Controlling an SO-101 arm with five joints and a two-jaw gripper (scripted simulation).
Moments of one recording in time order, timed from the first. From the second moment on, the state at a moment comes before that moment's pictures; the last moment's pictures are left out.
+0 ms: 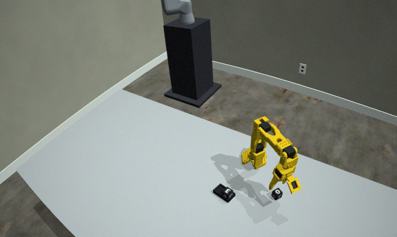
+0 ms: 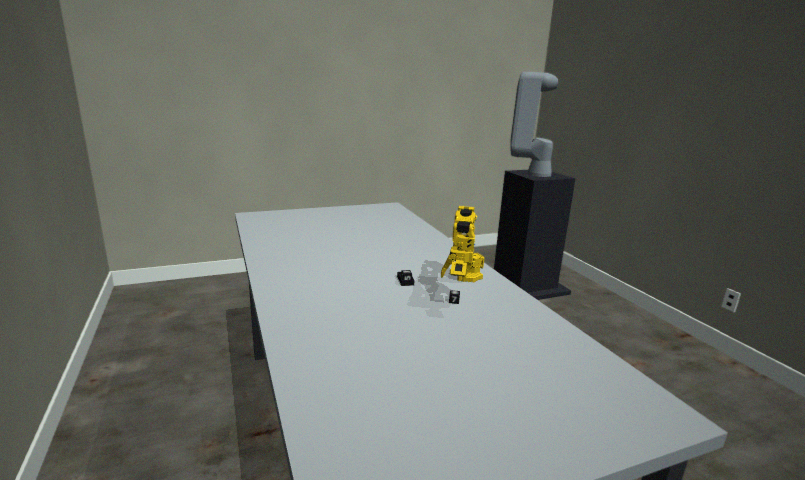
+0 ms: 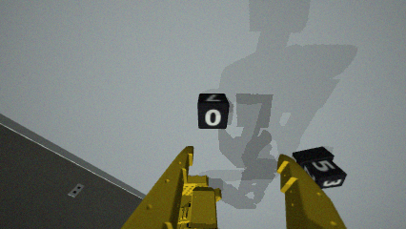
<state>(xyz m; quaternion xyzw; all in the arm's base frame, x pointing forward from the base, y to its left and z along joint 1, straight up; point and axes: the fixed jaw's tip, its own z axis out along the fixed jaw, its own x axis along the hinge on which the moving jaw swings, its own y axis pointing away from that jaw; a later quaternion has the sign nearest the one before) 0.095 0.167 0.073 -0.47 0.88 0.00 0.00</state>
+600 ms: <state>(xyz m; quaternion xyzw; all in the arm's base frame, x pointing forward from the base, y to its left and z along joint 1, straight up) 0.098 0.172 0.139 -0.46 0.86 0.10 0.17</state>
